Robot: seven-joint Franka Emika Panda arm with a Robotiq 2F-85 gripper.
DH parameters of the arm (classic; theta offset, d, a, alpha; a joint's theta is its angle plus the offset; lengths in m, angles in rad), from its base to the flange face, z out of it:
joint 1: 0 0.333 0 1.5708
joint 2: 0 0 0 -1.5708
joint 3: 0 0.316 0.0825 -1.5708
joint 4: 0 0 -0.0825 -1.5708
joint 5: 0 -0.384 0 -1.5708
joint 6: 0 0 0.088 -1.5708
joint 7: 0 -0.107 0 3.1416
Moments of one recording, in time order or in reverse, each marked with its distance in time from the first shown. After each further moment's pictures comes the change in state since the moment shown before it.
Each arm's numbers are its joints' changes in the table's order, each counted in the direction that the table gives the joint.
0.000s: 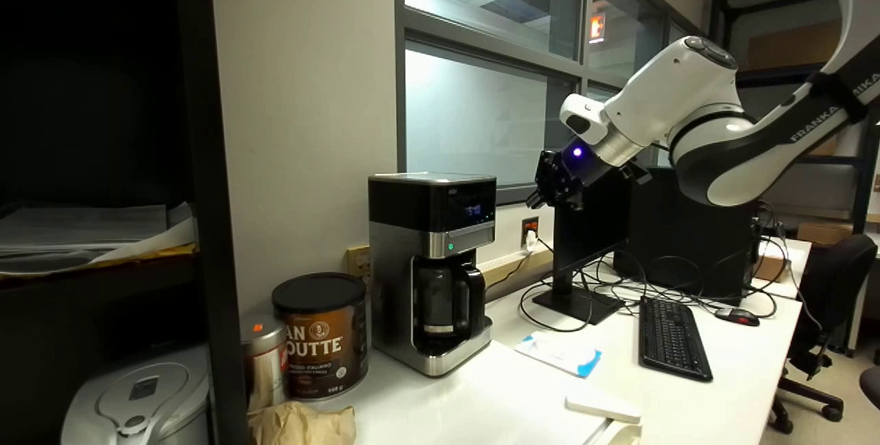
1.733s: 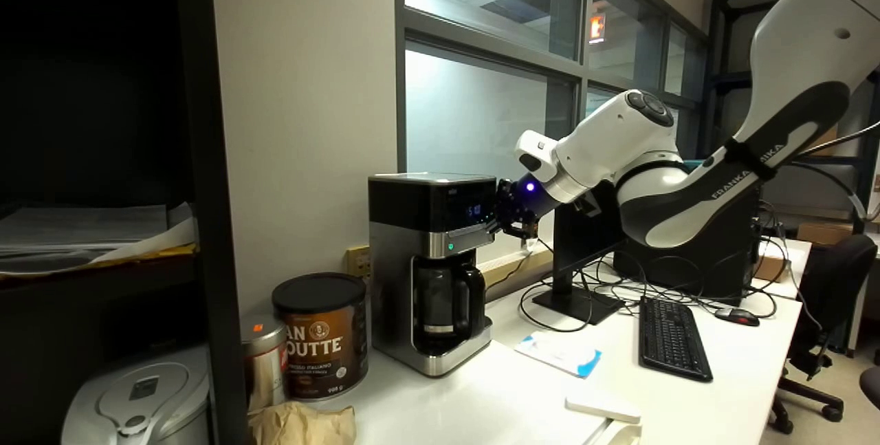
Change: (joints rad) arm 0.107 -0.275 -0.096 -0.255 -0.021 0.084 -0.091
